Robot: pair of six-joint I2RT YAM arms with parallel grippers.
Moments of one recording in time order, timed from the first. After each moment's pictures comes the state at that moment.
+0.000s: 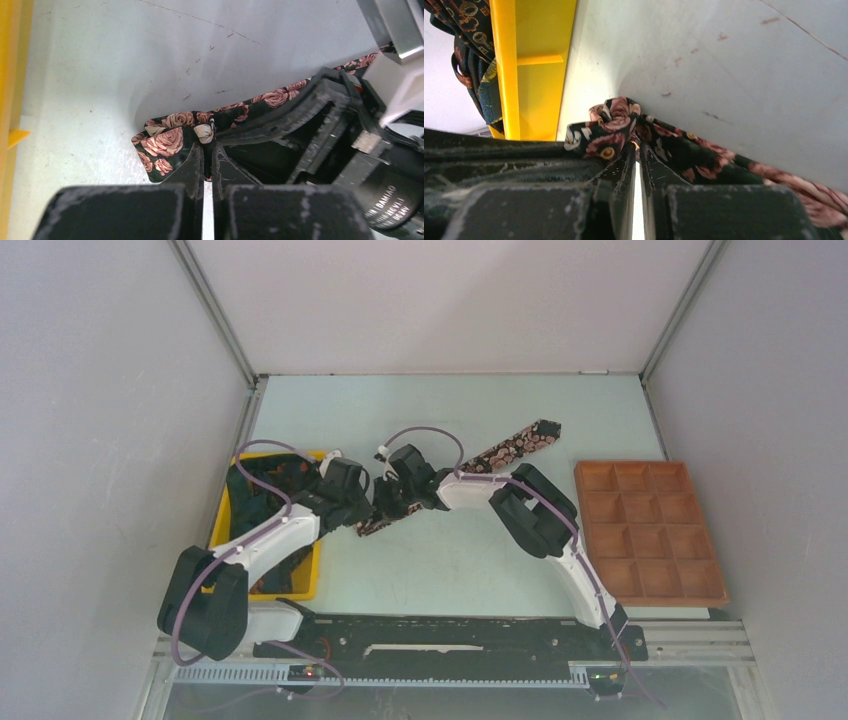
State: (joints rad) left arm -0.42 1.30 0.69 -0.32 -0.16 -0.80; right arm 0.86 2.27 1.51 0.03 -0.52 0.73
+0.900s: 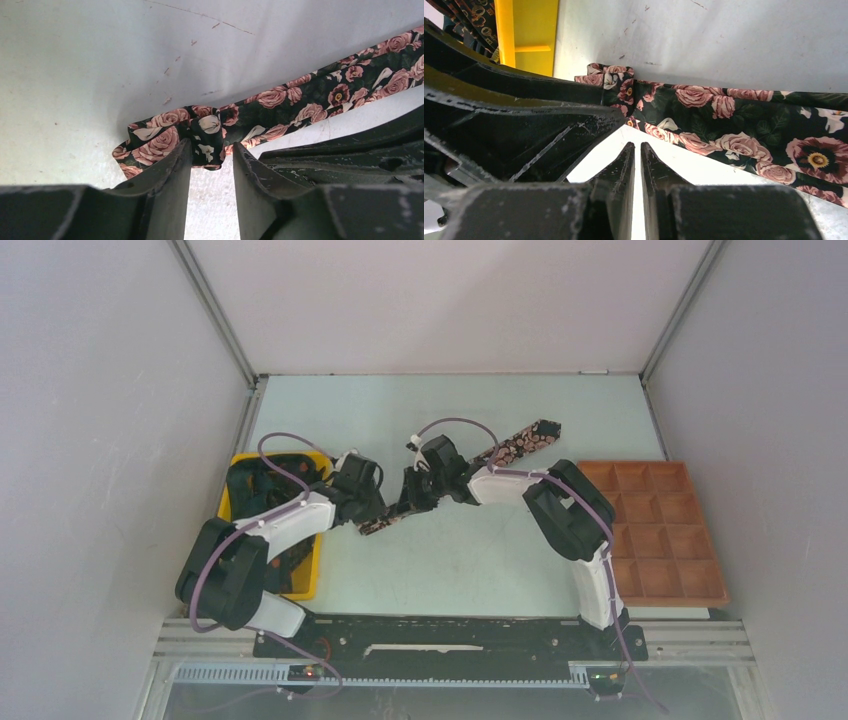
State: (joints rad) left arm -0.45 1.44 0.75 -0.30 -0.14 -0.79; right arm 0.76 2.09 1.31 0.02 -0.49 0.70
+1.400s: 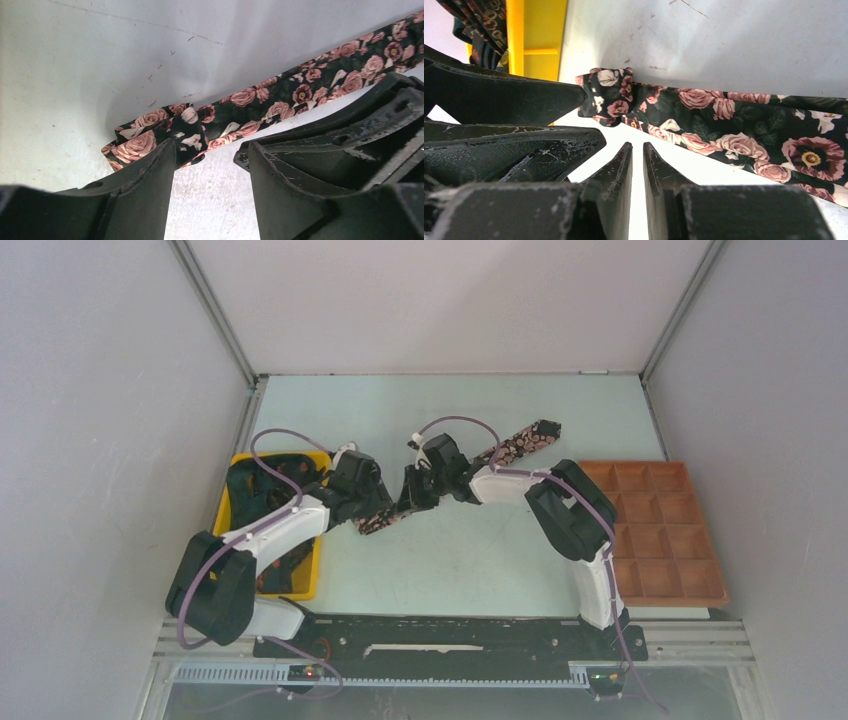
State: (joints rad) left arm -0.47 1.36 0.76 -0.30 -0.15 -0.78; right arm 0.76 2.07 1.30 0.03 -0.49 0.69
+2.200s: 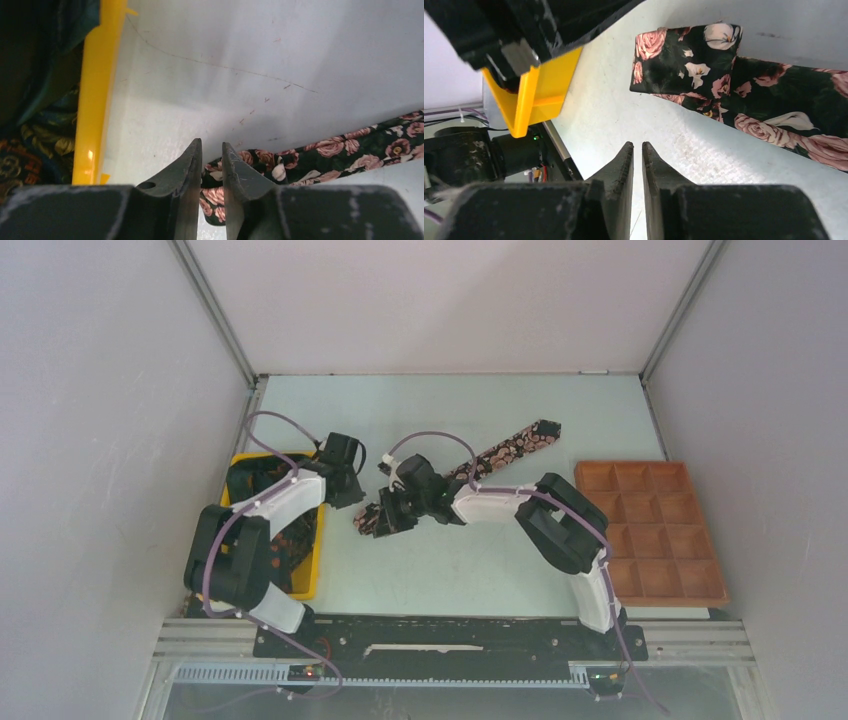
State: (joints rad) left arm -0.31 1.49 0.89 -0.46 -0.21 -0.61; right arm 0.91 2.06 1.30 0.05 -0.45 0.67
